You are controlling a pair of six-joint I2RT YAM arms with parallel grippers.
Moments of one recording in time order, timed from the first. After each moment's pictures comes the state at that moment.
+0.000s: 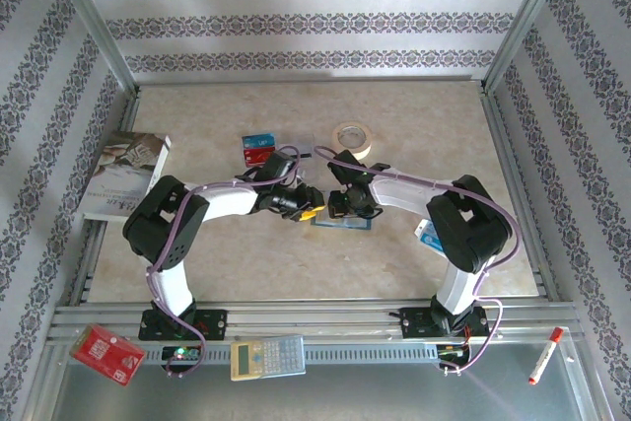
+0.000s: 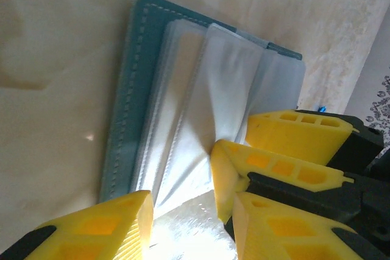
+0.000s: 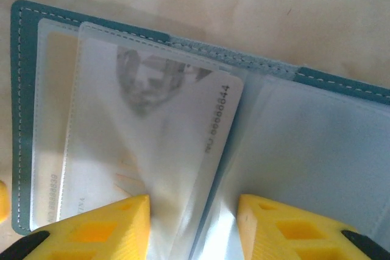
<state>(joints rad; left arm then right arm) -0.57 1.82 0.96 -0.05 0.57 -1.02 0.62 1.77 1.04 -0.54 -0.07 0.54</state>
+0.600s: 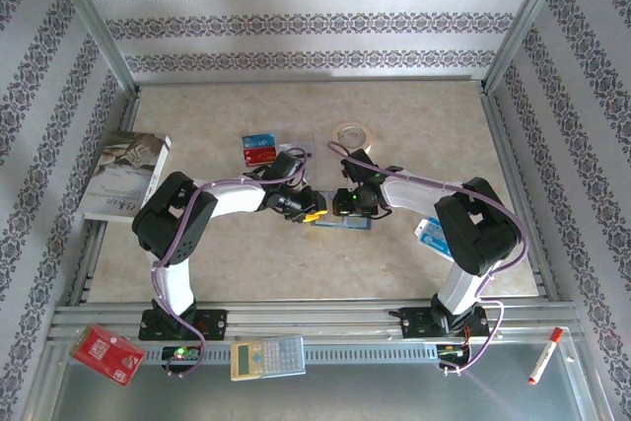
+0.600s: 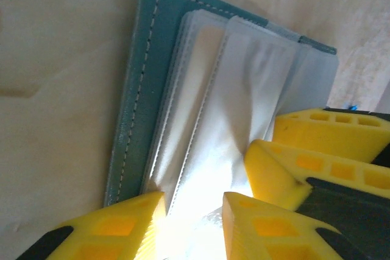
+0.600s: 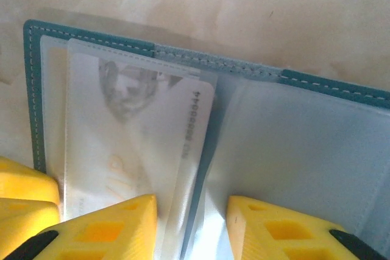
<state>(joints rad) -0.59 1.88 1.03 -0.15 0.53 -0.97 0.55 1.73 0.96 -0.44 -0.19 0.55</state>
